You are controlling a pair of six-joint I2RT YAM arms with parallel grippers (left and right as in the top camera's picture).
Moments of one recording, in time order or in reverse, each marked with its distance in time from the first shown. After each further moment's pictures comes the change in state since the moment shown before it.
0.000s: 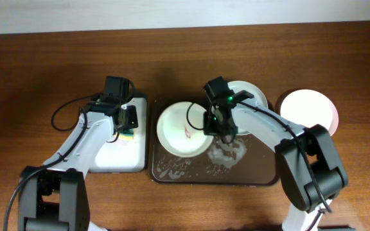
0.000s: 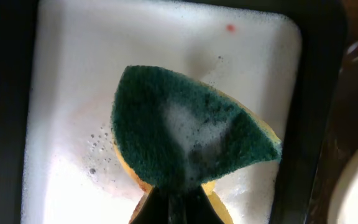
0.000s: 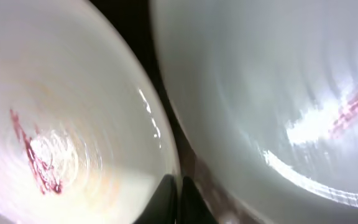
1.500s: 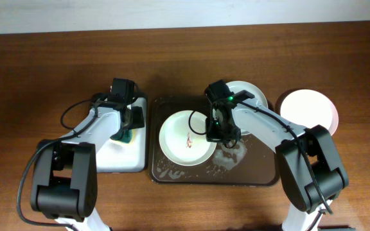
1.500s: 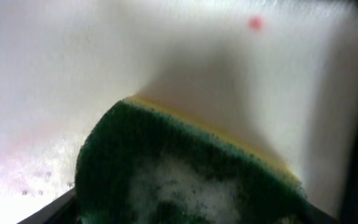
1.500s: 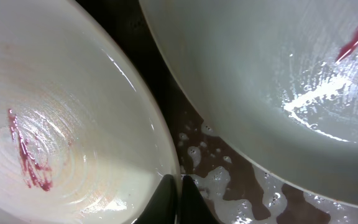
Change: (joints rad) left arm 0.000 0.174 0.003 0.146 -0.003 -0.010; right arm 0.000 -0.003 -0.002 -0.085 -0.023 -0.027
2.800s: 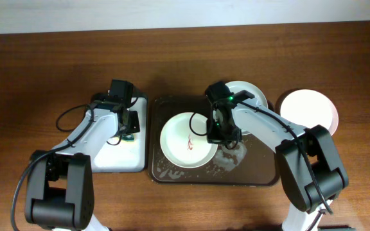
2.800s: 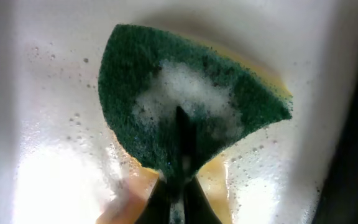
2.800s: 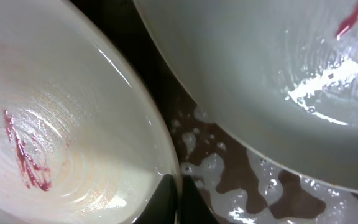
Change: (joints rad) left arm -0.004 -0.078 -0.003 -0.169 0.000 -0.020; right arm 0.000 0.000 0.000 -0.034 0.000 0.000
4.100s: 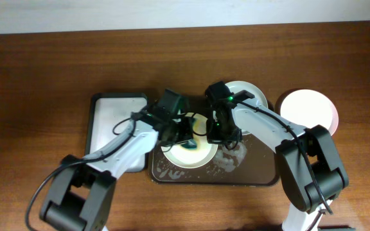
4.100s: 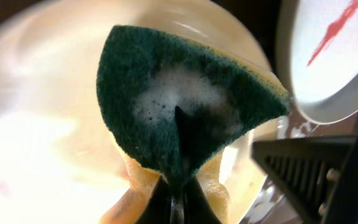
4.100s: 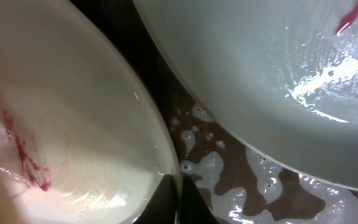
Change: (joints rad) left arm -0.366 -0.019 -0.007 0.166 0.424 -0.391; right arm 0.000 0.000 0.000 -0.001 0.000 0.000
